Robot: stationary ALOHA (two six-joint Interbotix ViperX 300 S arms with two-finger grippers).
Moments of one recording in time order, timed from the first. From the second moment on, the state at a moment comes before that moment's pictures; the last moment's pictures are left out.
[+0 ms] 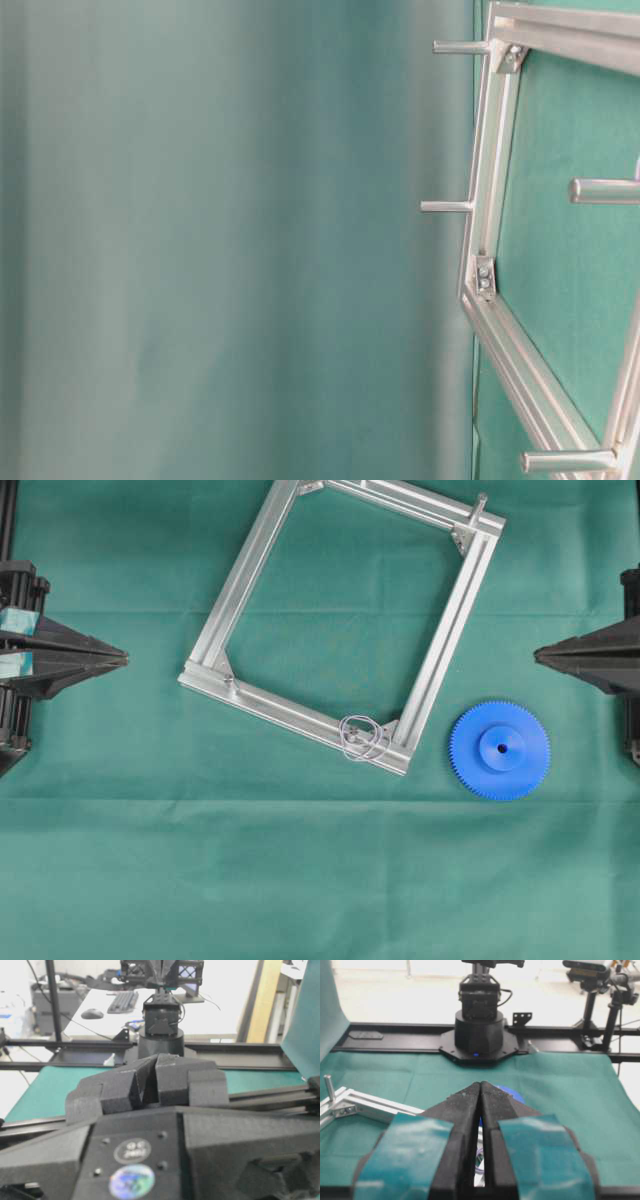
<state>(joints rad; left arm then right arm) 0.00 -0.97 1.19 0.00 -0.29 0.00 0.00 -0.96 1.17 0.00 -0.29 0.00</state>
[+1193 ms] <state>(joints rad) 0.02 -0.96 1.17 -0.02 -0.18 0.00 -0.01 -0.89 1.11 0.00 -0.06 0.01</state>
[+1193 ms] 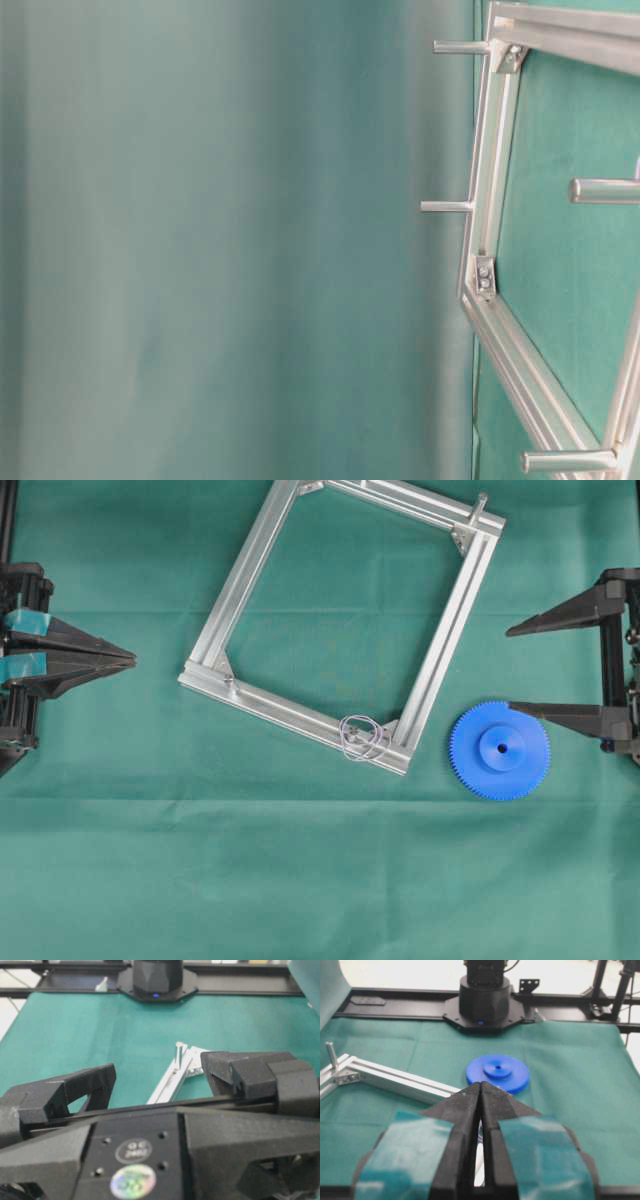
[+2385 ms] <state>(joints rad) 0.02 -0.96 1.17 -0.02 -0.16 0.00 -0.01 -0.91 1.02 0.00 0.43 0.10</state>
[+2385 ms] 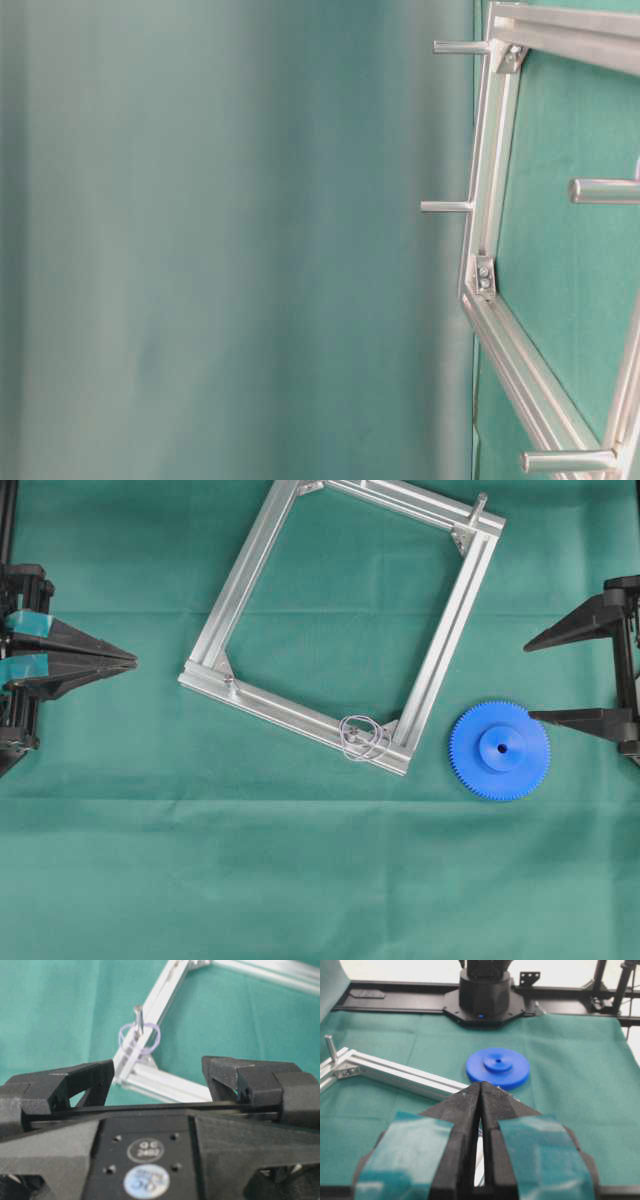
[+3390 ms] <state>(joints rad) 0.02 -0.96 1.17 -0.02 -0.16 0.00 0.04 -0.65 1.00 0.01 0.64 0.22</state>
